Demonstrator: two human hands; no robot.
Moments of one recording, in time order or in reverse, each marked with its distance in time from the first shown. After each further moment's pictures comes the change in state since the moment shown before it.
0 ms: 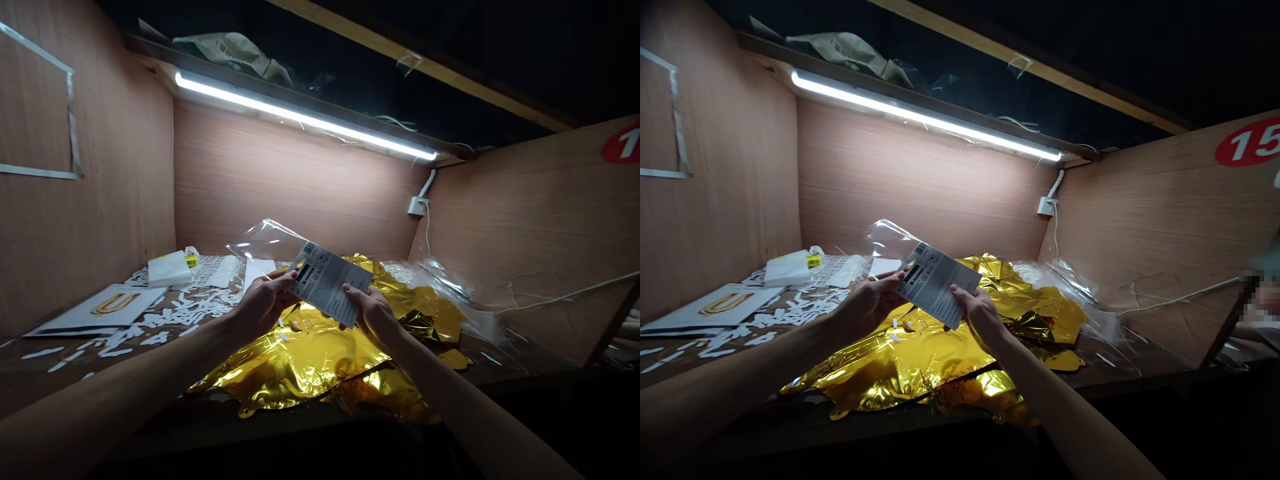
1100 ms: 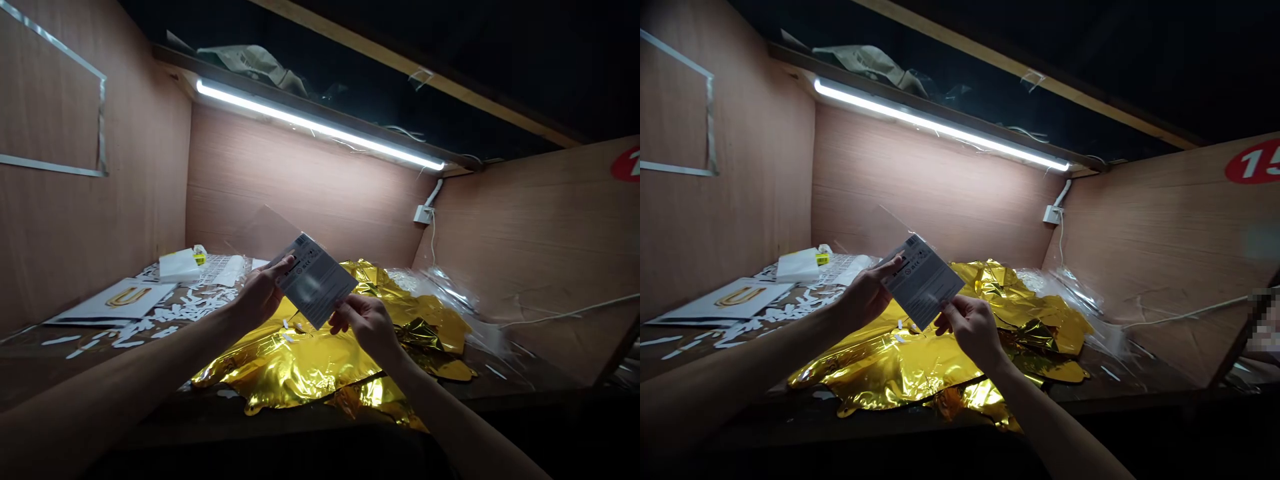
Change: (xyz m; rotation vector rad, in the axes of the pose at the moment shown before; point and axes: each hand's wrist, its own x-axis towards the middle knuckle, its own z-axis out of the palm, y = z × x) left_hand 0.010 0.015 -0.002 -0.091 0.082 0.169; right_hand -0.019 0.000 0.021 -0.495 -0.032 -0.241
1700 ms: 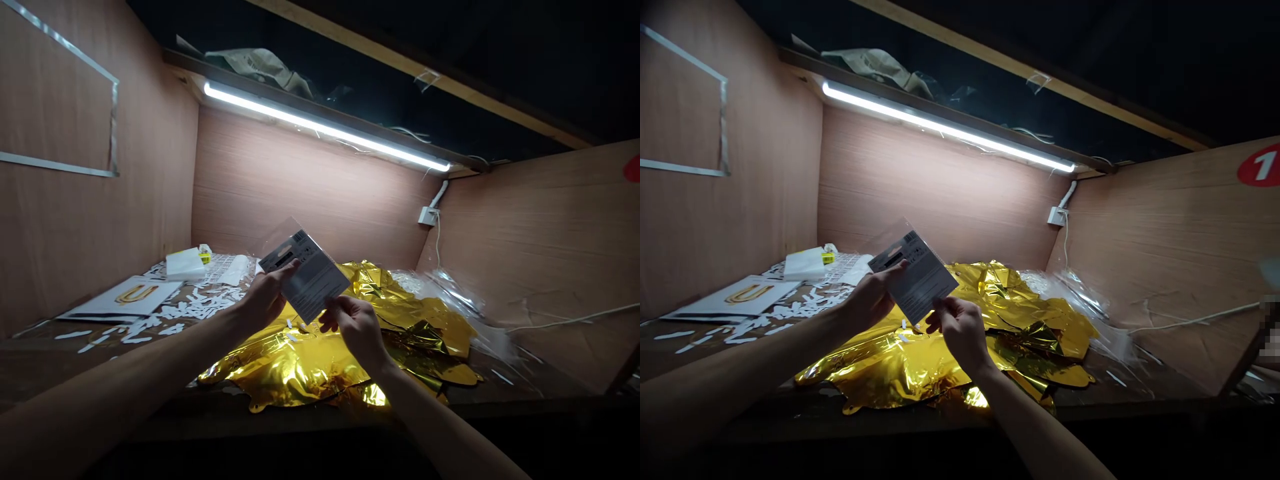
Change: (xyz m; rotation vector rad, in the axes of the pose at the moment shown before) left_hand -0.009 -0.008 0.002 0.041 0.019 -0.008; right_hand 0.005 0.005 0.033 0.073 0.092 0.028
